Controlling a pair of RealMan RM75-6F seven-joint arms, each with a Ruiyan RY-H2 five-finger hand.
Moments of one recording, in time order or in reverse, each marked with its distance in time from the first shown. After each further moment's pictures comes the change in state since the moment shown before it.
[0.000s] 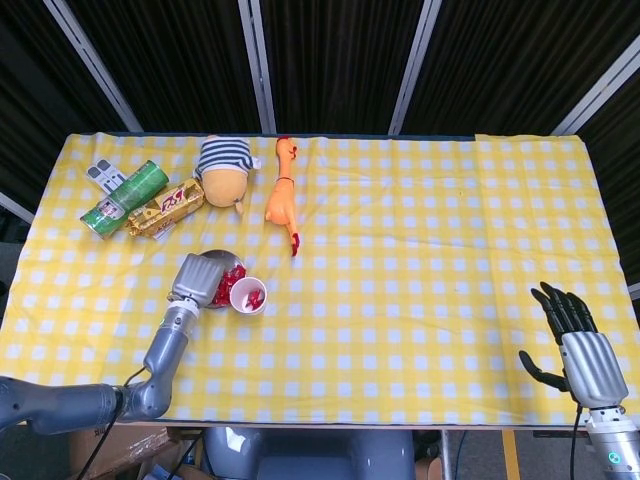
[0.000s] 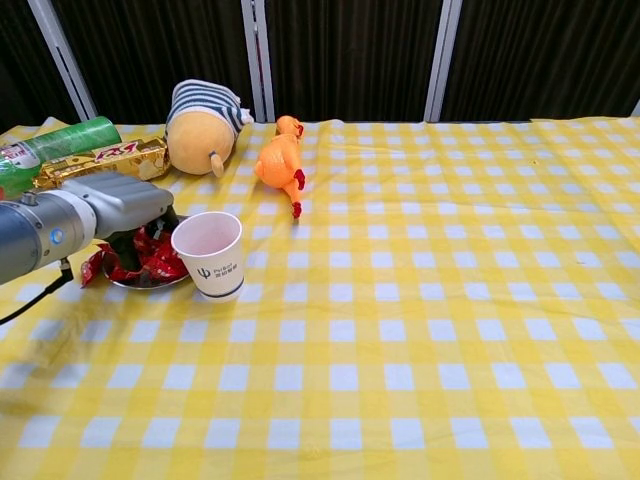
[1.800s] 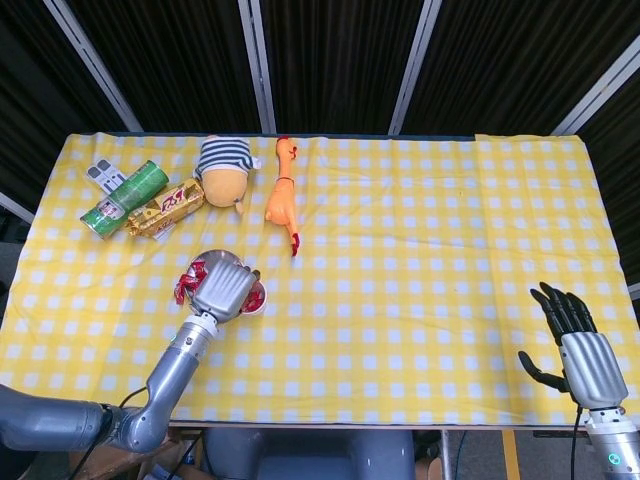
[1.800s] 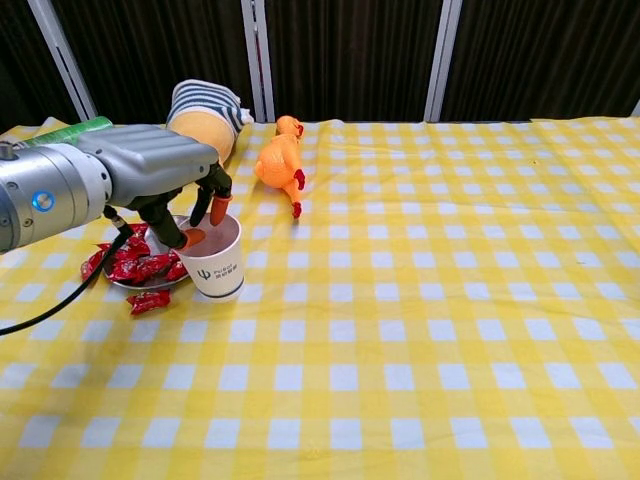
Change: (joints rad) left arm -0.008 0.103 -0.028 -0.366 0.140 0.134 0.028; right arm -0.002 0.001 -0.002 0.000 -0.011 0.007 0.002
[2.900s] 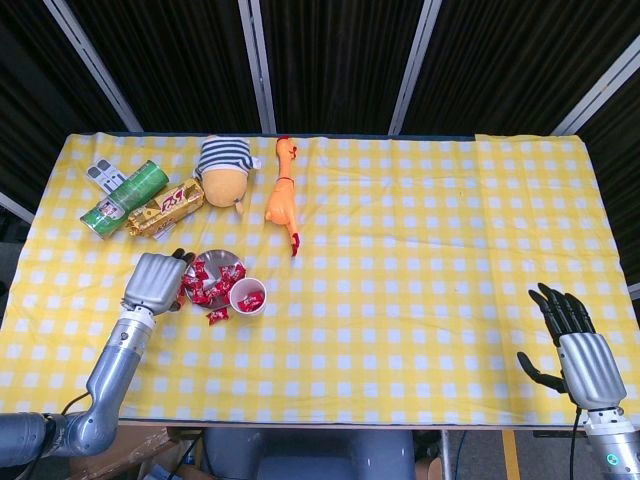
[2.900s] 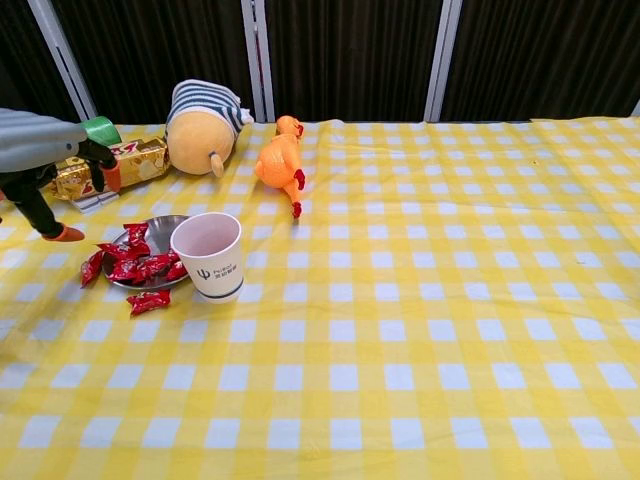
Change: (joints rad) left arm 0.145 0.191 0.056 -0.012 0.015 0.037 -0.166; right arm 0.000 -0.005 -0.002 0.002 -0.003 -0.001 -0.014
